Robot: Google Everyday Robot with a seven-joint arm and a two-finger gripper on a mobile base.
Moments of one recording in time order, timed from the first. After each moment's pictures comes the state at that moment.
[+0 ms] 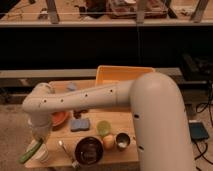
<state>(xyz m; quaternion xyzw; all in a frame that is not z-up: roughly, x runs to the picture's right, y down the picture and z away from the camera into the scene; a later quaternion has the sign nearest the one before) -0.304 0.217 0.672 -0.24 -0.37 -0.53 0.73</state>
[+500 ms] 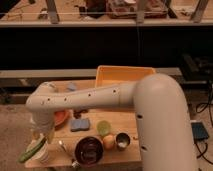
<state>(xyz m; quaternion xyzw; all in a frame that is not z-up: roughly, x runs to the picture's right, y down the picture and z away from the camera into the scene) -0.301 0.214 0.673 -0.23 -0.39 -0.52 0.73</state>
